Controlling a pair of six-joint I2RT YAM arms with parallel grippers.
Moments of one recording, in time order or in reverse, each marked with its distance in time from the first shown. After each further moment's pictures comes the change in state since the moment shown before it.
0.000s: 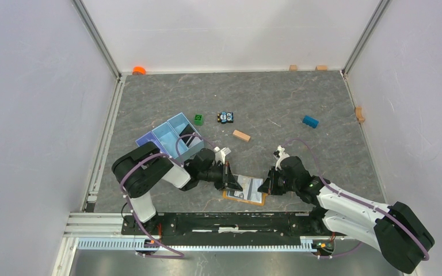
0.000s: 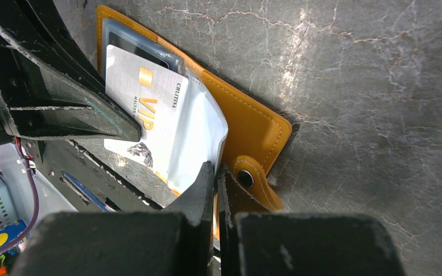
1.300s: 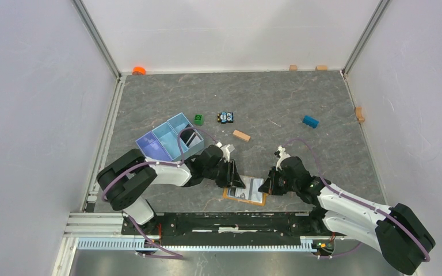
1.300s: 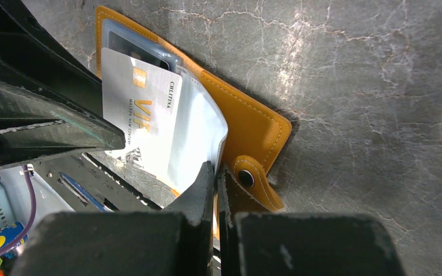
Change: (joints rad) left arm -0.076 -0.152 0.109 -0.370 -0.202 0.087; right arm 0.000 -0.019 0.000 -0.017 0.011 -0.001
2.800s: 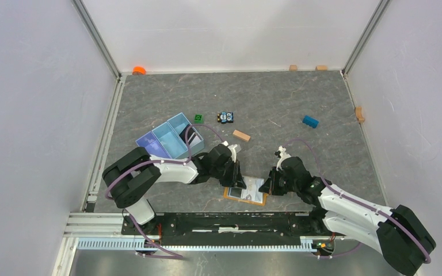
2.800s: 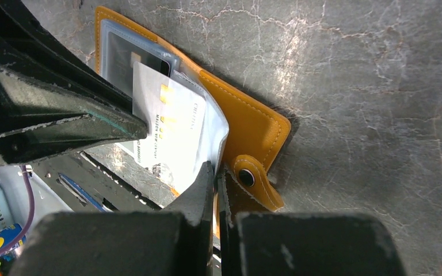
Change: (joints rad) left arm -0.050 0.038 0.109 -0.156 -0.079 0.079; right arm 0.000 -0.014 0.000 -0.014 0.005 0.000
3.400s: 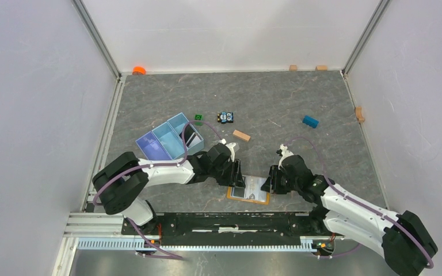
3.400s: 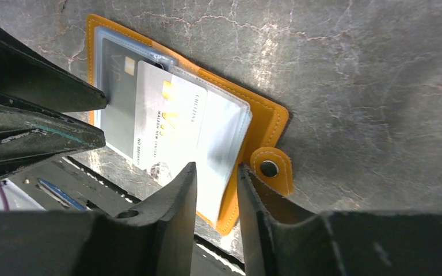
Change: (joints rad) left arm -0.018 -0.106 0.036 -0.188 -0.100 0.050; right arm 0.000 -0.046 0.047 -0.122 0.055 -0.039
